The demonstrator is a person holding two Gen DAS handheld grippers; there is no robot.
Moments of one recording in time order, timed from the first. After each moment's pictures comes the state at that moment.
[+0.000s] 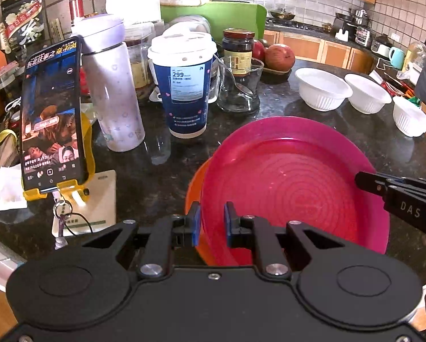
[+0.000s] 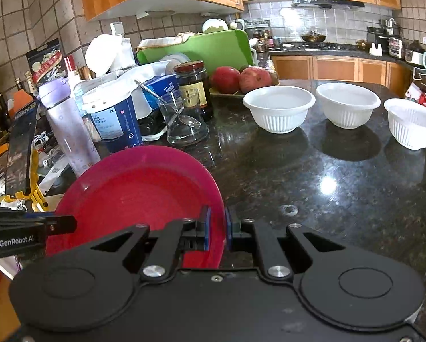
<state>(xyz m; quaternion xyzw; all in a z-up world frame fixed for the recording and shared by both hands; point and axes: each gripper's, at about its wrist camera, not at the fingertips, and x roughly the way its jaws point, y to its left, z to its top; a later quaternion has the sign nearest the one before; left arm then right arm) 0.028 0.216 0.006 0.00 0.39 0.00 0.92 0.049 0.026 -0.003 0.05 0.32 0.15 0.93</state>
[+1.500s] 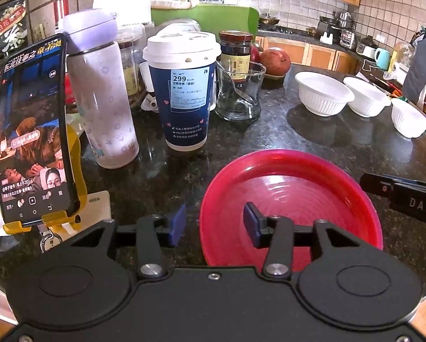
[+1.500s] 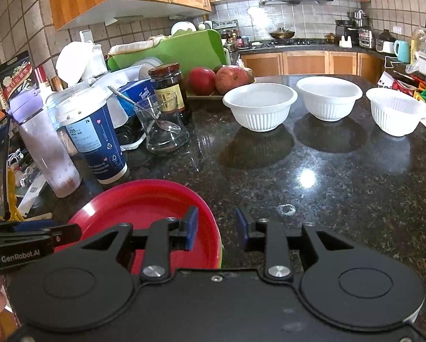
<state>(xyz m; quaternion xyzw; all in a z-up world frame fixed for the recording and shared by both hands) 0.046 0.240 -0.006 0.00 0.37 -0.04 0.93 0.055 0.039 -0.006 0.07 0.33 0.08 0.94</state>
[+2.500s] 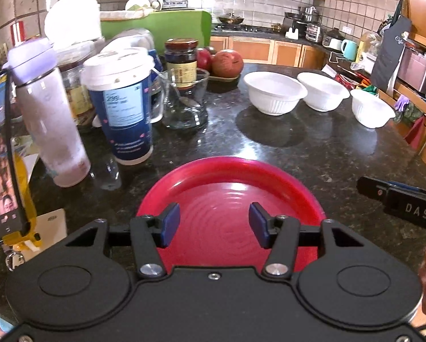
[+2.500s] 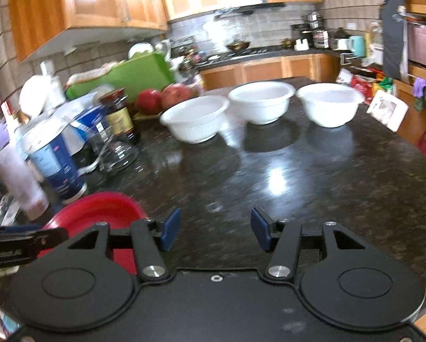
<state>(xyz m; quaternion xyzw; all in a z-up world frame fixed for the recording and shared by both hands) 0.047 0.193 0.007 0.02 0.36 -0.11 0.93 0.027 -0.020 -0.005 0.11 0.29 -0.01 0.95</state>
